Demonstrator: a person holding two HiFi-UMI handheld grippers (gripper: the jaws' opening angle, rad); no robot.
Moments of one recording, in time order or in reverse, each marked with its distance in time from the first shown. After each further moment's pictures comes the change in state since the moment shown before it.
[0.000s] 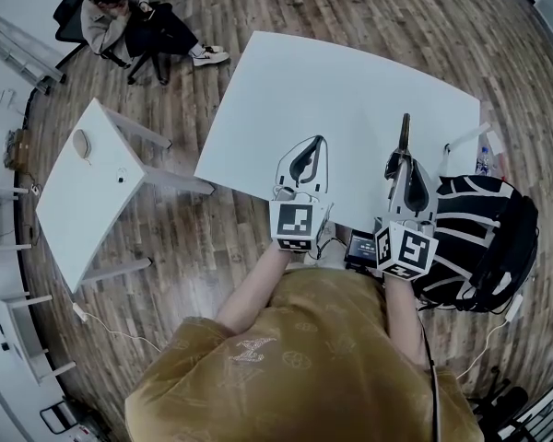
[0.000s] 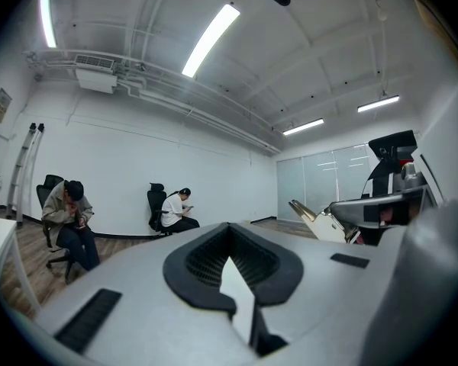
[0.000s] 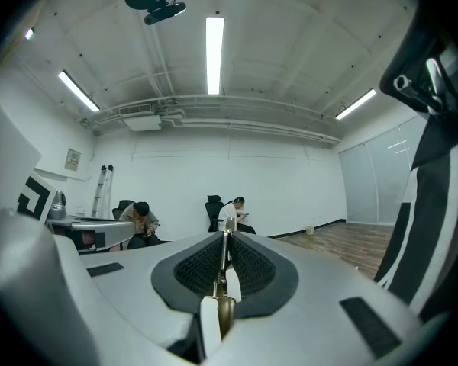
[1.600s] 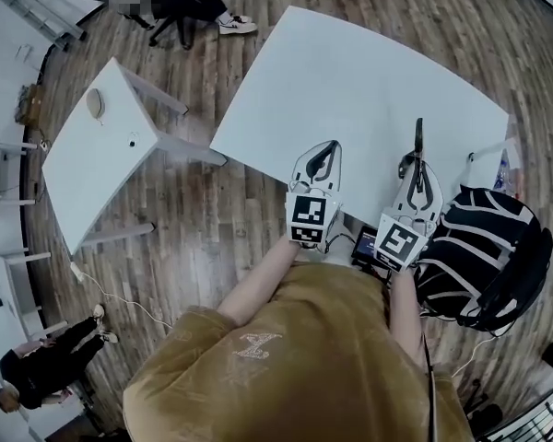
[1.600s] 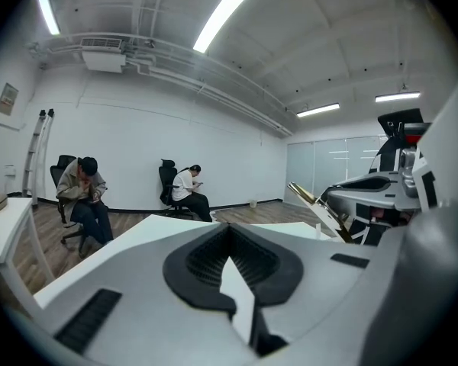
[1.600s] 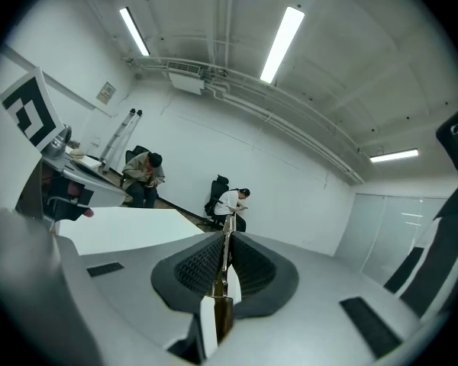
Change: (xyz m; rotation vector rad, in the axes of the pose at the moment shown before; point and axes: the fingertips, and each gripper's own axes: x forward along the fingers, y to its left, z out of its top) left arm -0.013 0.020 -0.081 -0.060 0.170 0.064; right arm 0.019 0.025 -0.054 -0.448 0.097 0.012
